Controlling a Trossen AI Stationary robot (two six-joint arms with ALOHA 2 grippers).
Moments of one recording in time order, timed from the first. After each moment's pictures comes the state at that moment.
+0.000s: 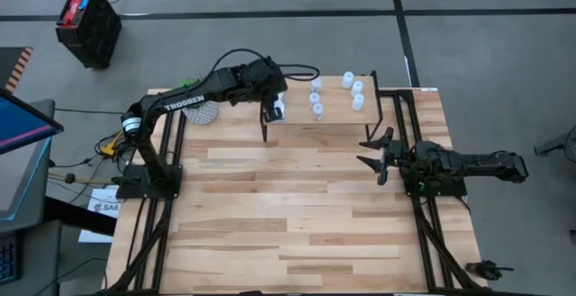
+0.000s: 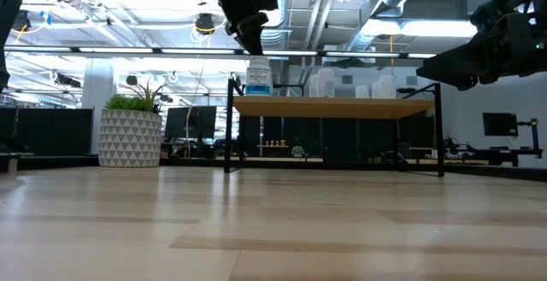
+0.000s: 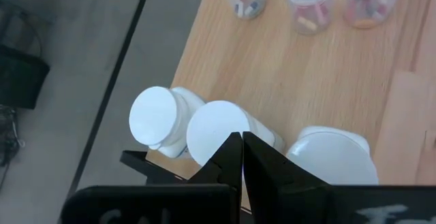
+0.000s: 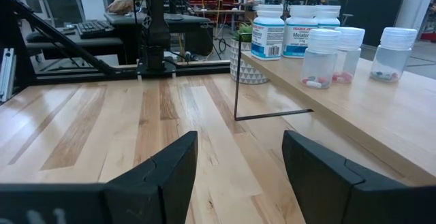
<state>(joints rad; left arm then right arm) 0.40 1.74 1.73 -0.86 -0.30 0.28 -0.04 0.09 0.02 0.01 0.24 0.01</state>
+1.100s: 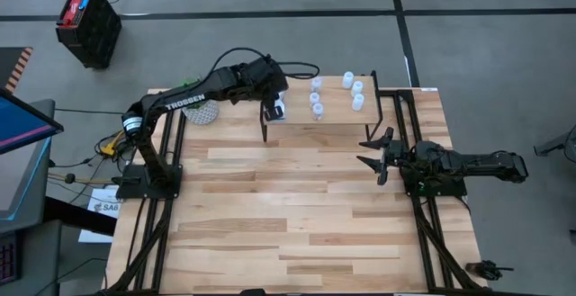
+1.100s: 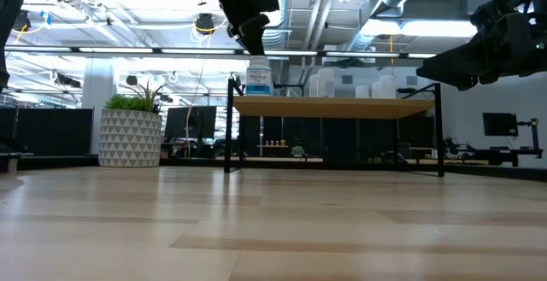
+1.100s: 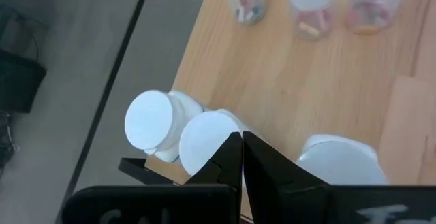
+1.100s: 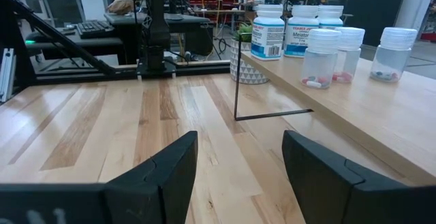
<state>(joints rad) 0.41 1.75 1.73 -0.84 -0.28 0.29 -0.04 0.09 0.02 0.01 0.24 0.01</state>
